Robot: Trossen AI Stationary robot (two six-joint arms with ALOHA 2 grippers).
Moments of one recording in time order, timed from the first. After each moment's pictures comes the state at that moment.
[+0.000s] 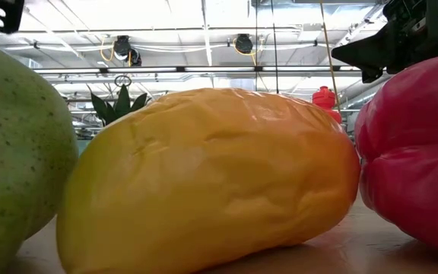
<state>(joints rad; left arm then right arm) -0.85 1.47 0.42 0.93 -0.12 -0.05 0.24 0.60 0.09 0.59 0.37 -0.04</state>
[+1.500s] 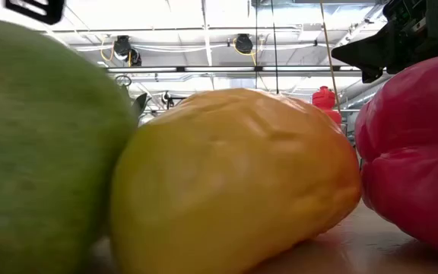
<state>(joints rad) -0.75 1.60 0.57 0.89 0.00 0.00 0.24 0.60 0.09 0.59 0.37 -0.04</state>
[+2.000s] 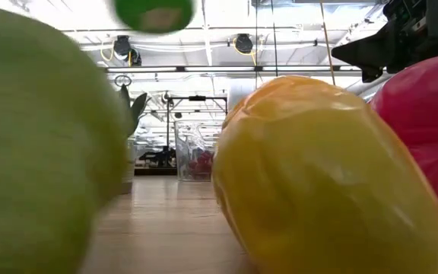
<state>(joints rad) -0.50 1.33 0.93 0.31 -0.11 0.21 0.24 0.60 0.09 0.59 0.37 -0.04</state>
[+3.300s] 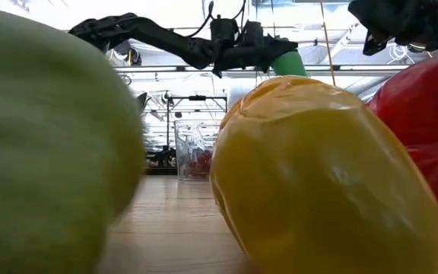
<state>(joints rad) 0.53 2.46 2.35 0.23 0.83 0.06 0.24 0.46 0.09 0.67 0.19 -0.16</state>
